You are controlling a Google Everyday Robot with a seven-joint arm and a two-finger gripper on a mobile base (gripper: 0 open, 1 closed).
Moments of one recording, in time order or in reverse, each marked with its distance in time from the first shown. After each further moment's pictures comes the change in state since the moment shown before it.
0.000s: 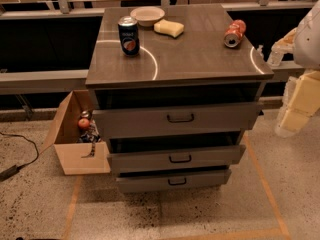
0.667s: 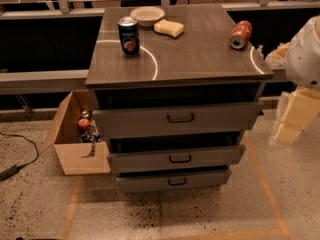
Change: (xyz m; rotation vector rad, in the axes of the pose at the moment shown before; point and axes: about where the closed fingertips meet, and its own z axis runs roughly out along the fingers) arm 0.001 0.011 0.020 -0.002 -0.010 -0.024
